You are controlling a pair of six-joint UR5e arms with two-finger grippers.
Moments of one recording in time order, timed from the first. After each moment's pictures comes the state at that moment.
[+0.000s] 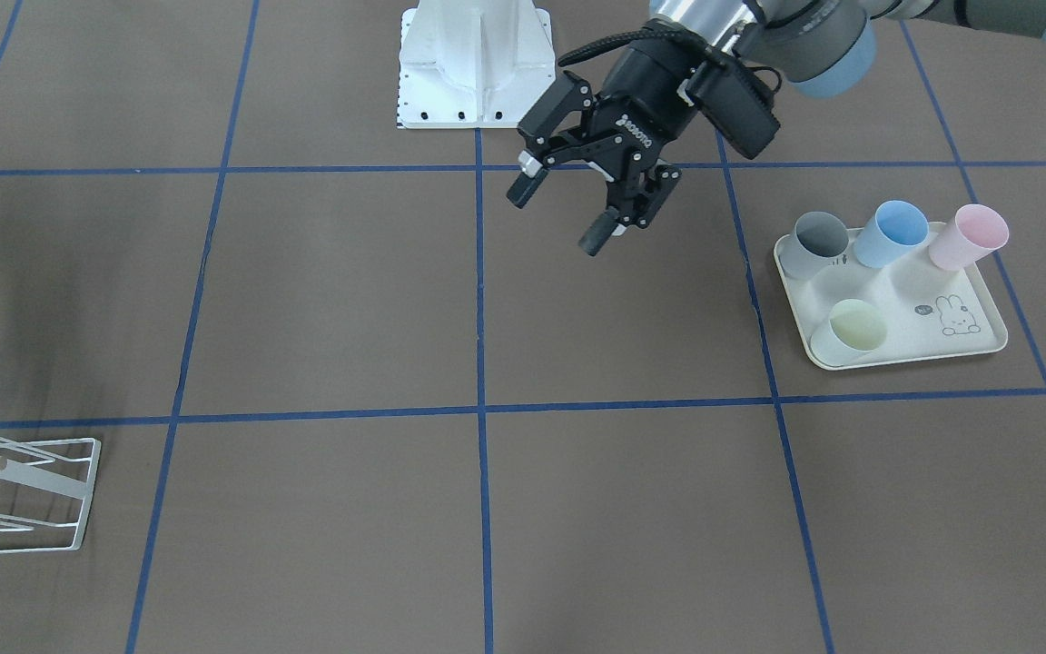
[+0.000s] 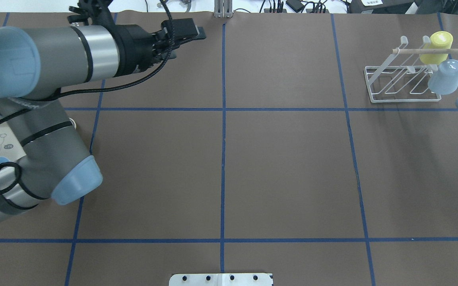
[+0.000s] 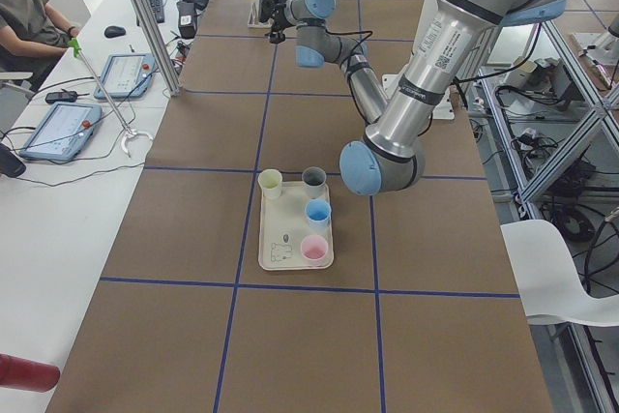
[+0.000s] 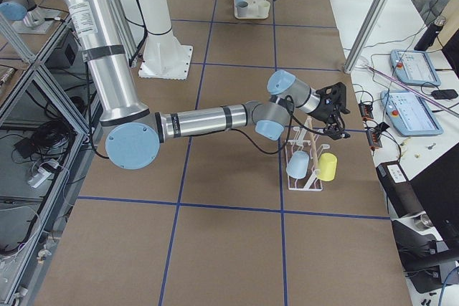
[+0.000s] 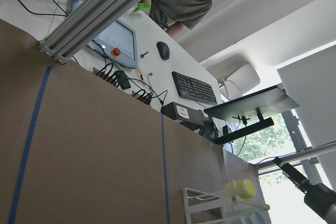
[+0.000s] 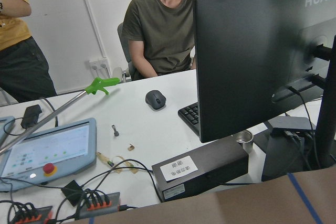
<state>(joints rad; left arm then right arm) -0.74 -2.08 -1.92 -2.26 -1.70 -1.42 1.23 -1.30 1.47 -0.58 1.65 1.06</state>
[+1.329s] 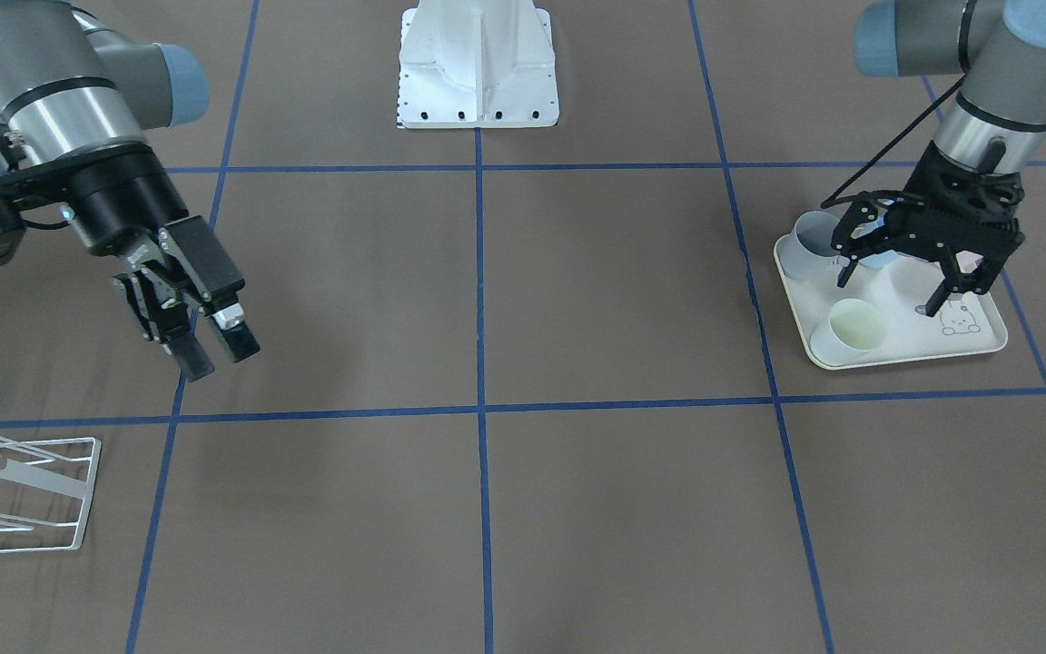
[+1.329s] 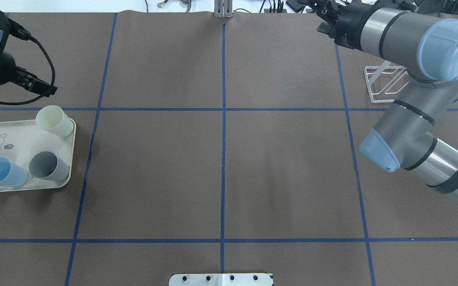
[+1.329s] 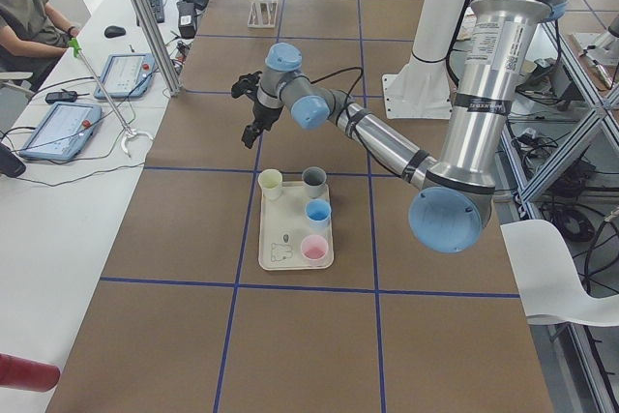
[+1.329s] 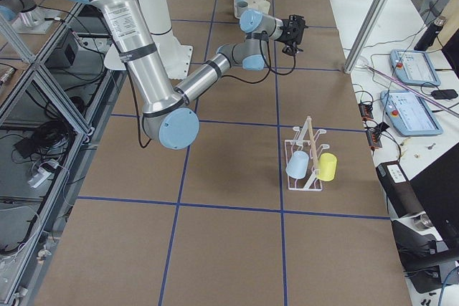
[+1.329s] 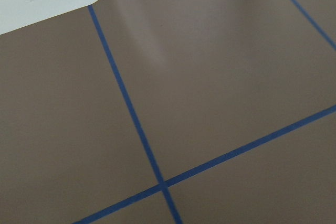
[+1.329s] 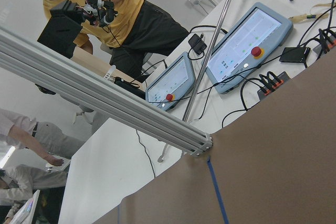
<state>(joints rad) -1.03 -1.76 -1.90 -1.83 -2.02 -0.32 0.82 -1.13 1.77 -0.69 1.54 1.70</state>
